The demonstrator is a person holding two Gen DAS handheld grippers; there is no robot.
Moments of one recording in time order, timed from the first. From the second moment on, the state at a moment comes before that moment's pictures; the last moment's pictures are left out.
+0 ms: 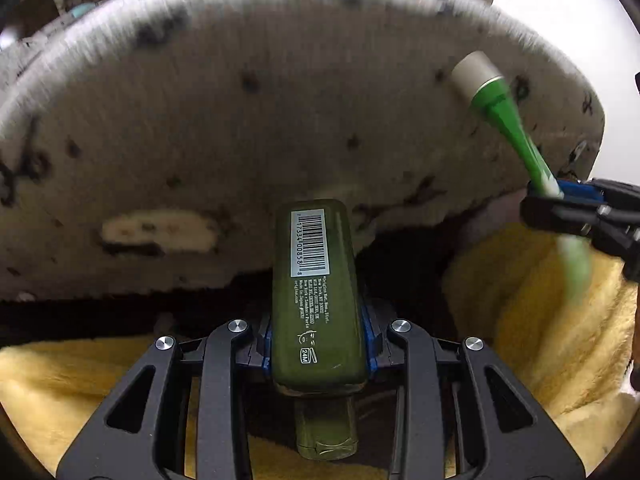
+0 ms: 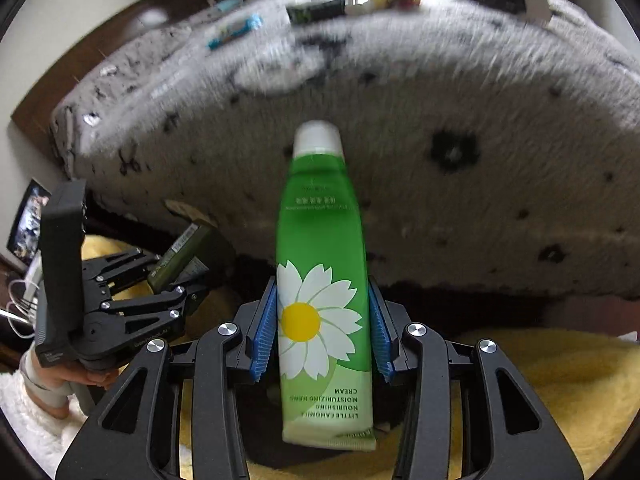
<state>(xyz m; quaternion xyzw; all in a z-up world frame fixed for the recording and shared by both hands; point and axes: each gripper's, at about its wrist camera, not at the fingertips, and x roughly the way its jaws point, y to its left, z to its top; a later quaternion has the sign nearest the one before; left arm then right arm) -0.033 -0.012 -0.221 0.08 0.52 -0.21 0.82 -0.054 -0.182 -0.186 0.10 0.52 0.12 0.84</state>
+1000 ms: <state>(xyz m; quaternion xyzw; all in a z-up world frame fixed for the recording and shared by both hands) -0.025 -0.025 -0.287 0.08 0.60 -0.22 0.76 -0.030 -0.185 -0.267 0.11 0.60 0.07 0.79</state>
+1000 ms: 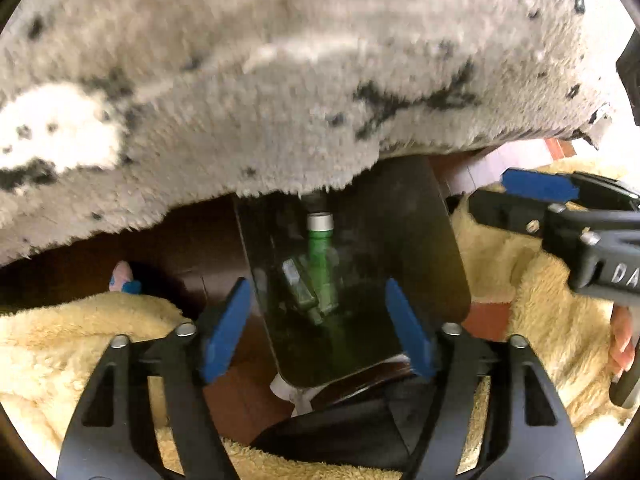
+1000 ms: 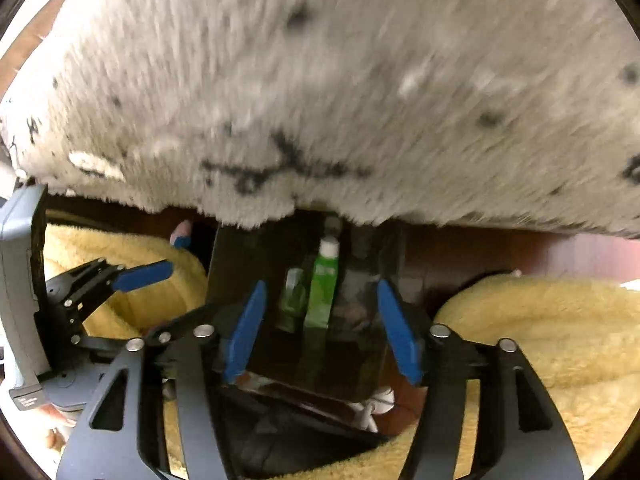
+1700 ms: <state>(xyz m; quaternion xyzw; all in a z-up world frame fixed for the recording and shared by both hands) 0.013 -0.015 -0.106 0.08 0.40 -0.20 0.89 -0.002 -0.265 -0.102 0.03 0.39 -0.04 0.92</state>
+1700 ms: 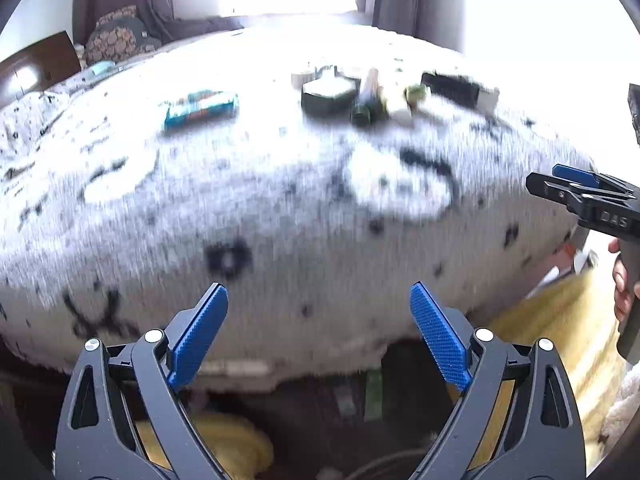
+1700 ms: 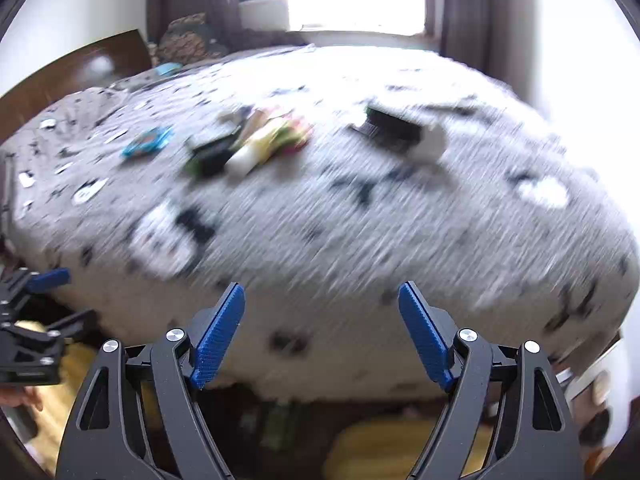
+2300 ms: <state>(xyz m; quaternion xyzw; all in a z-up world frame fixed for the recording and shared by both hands) 0.128 -0.085 -0.106 0.09 0.44 -0.24 0.86 0.146 -0.288 -0.076 -0.11 0.38 -0.10 0.91</state>
